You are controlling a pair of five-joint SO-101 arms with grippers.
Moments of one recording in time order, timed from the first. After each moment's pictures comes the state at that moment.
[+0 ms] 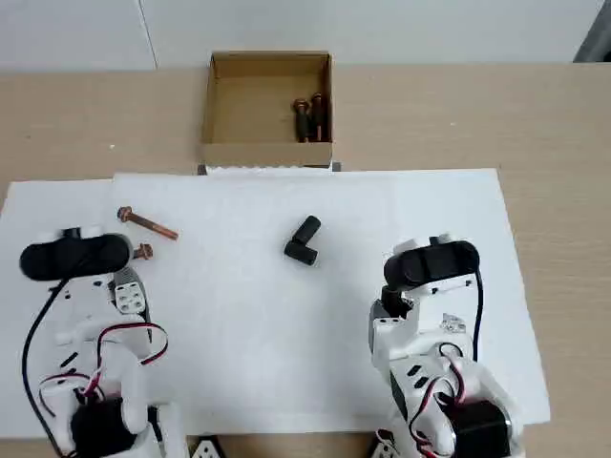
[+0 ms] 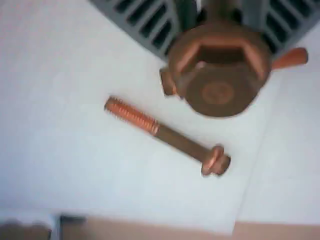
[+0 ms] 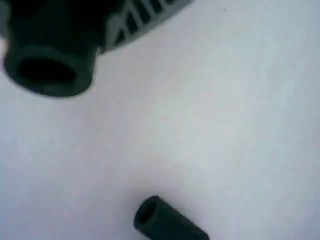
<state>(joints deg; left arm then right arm) -19.4 -97.4 73.3 63.5 -1.5 -16.3 -94.8 65.6 81.4 -9.1</state>
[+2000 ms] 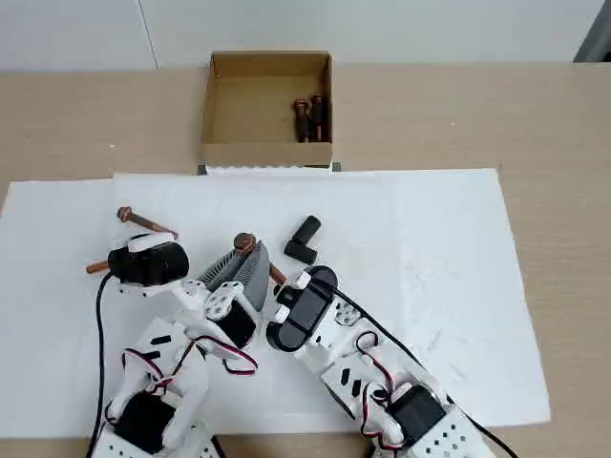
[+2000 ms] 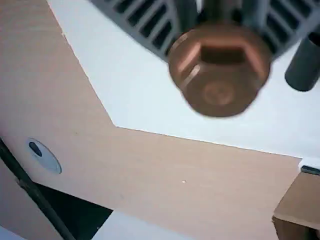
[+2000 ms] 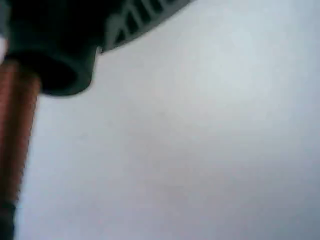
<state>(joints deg) 22.9 -103.8 88.1 40.7 39.4 -43.3 -94.5 92.7 36.1 11.4</state>
